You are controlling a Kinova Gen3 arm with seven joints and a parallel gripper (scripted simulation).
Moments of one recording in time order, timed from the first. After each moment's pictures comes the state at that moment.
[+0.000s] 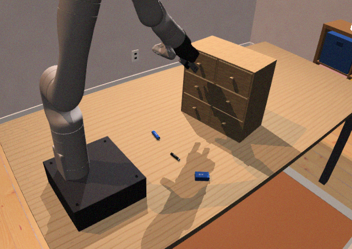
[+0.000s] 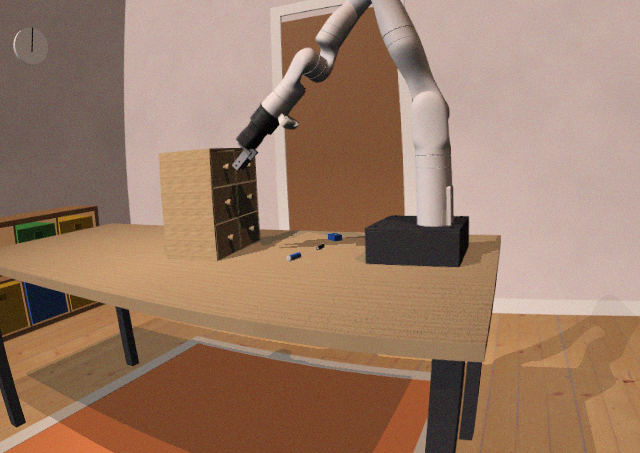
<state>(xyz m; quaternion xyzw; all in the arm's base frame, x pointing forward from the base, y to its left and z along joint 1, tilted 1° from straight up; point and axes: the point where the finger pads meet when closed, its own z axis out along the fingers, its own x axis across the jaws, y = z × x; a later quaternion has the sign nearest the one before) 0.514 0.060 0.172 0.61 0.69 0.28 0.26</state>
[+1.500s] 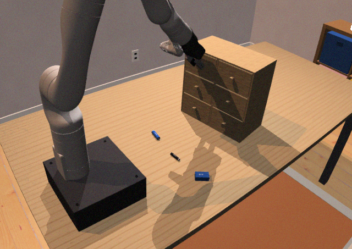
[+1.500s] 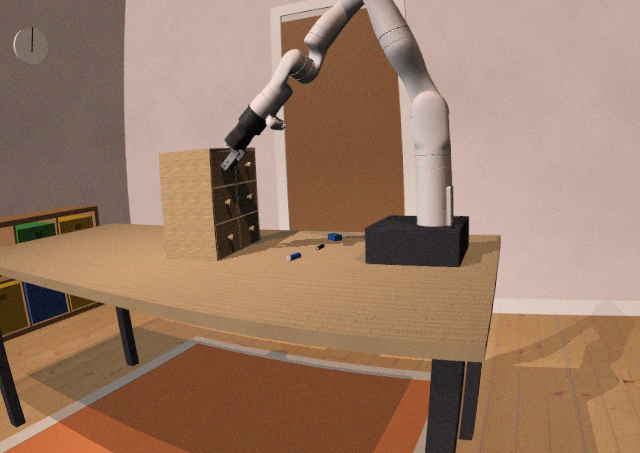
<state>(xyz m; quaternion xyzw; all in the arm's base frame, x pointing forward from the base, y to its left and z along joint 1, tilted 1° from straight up) 0.549 0.065 0.173 0.61 0.69 0.28 0.26</state>
